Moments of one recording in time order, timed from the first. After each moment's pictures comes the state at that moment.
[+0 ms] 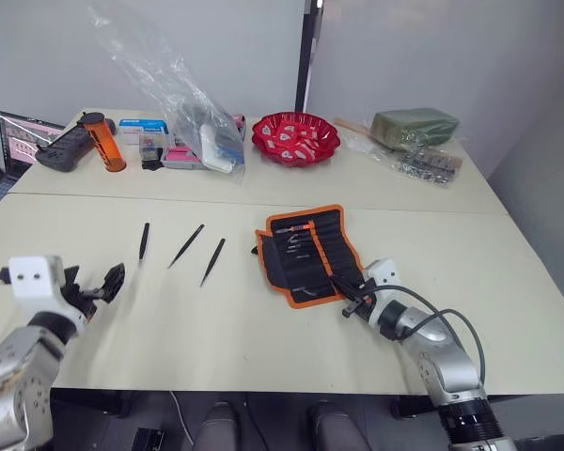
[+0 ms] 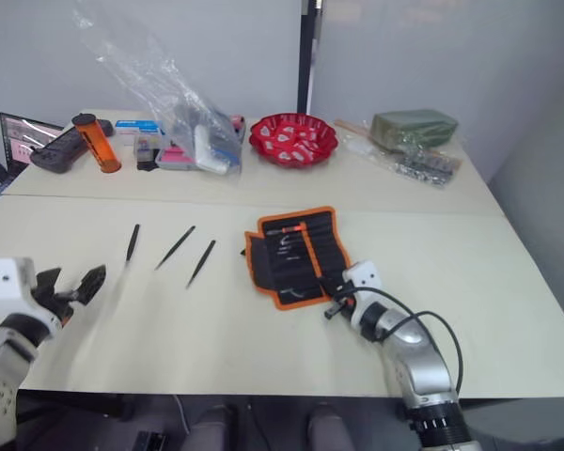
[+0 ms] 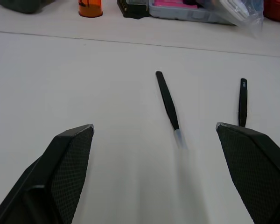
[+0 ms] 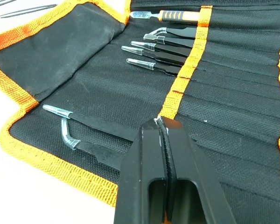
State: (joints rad) left arm -0.02 0.49 0.59 -0.32 -0.44 0.70 -0.36; right arm -0.13 -0.33 0.07 -0.02 0.25 0.23 0.60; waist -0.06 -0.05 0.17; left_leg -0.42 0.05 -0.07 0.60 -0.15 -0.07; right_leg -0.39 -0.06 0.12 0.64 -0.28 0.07
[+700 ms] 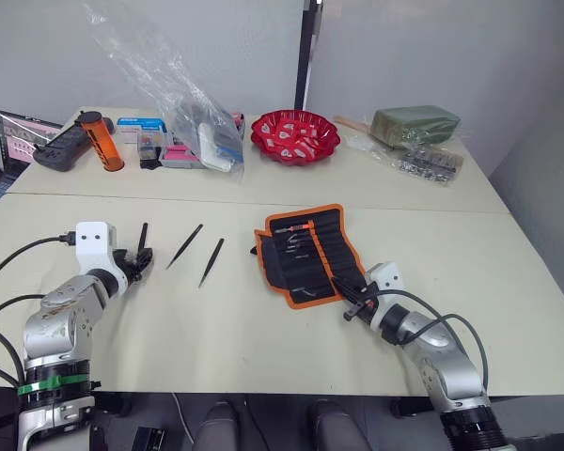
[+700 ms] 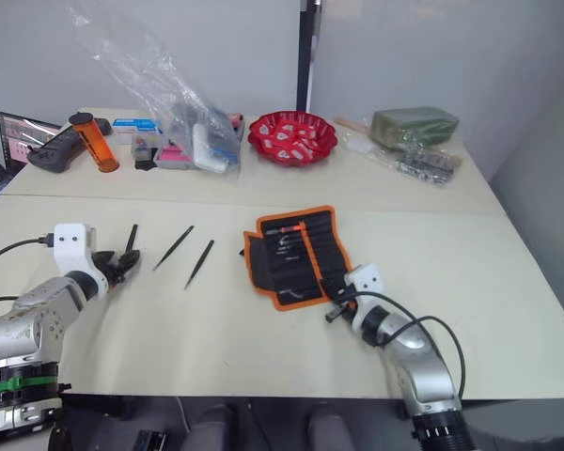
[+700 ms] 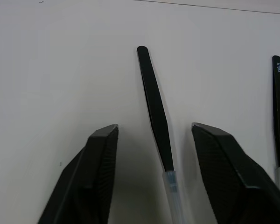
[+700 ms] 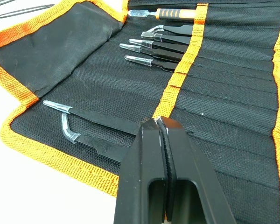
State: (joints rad) left arm -0.29 0.54 0.37 0.05 -0.33 0.70 -0.30; right arm -0.10 -0.33 0.06 -0.06 0.25 0.23 0.59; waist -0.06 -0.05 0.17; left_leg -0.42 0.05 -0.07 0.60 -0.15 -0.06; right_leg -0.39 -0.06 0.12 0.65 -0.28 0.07
